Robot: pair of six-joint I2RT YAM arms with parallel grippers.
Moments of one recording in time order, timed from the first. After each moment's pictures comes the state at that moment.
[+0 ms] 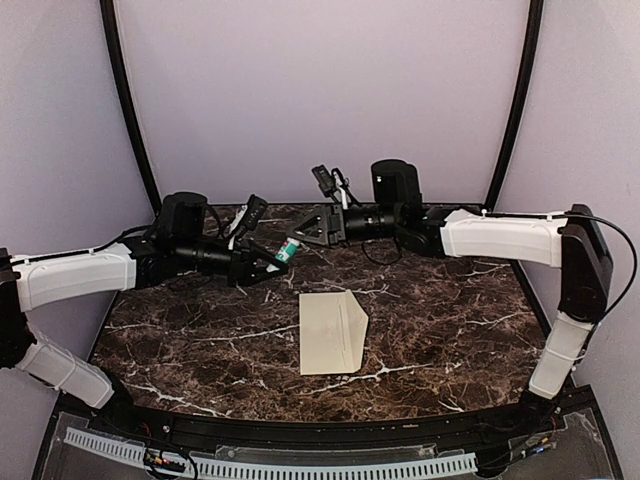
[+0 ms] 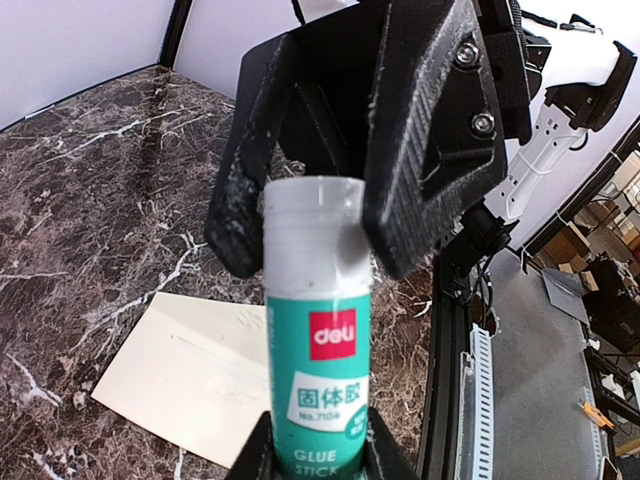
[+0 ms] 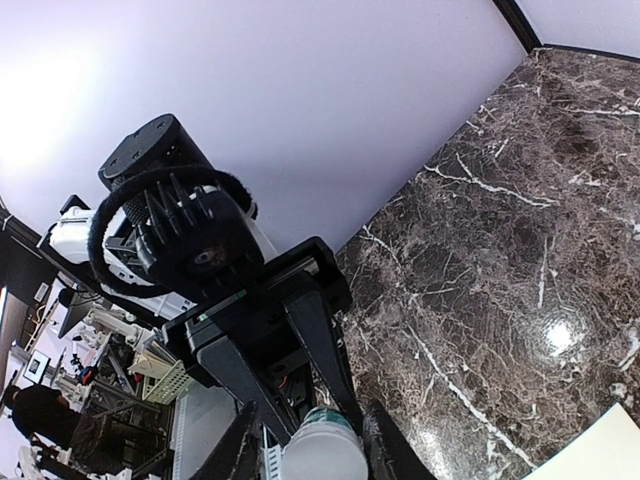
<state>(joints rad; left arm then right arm) -0.61 1.35 0.88 0.02 0.74 -0.16 0.82 1.77 1.34 0.21 -0.76 0.66</state>
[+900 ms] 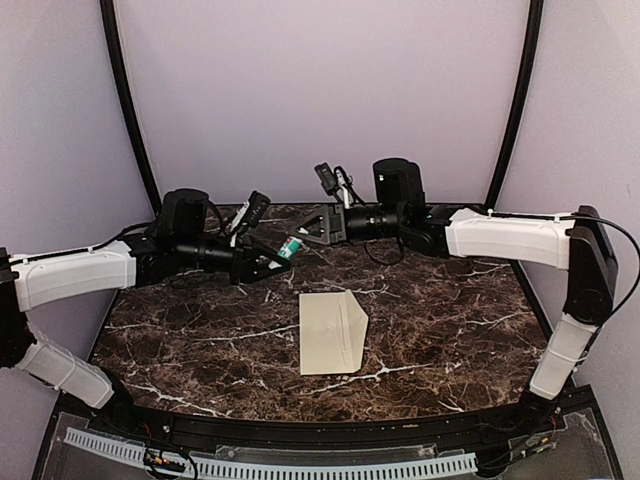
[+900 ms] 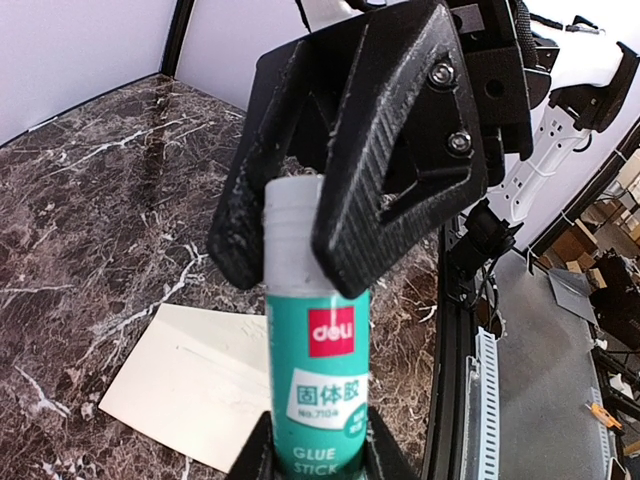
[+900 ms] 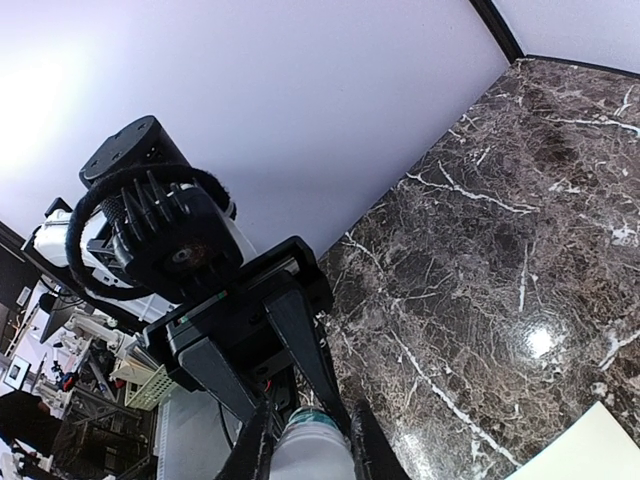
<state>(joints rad) -0.62 1.35 0.91 0.01 0.71 -0.14 0.82 1.75 1.34 0.18 -0.69 0.62</state>
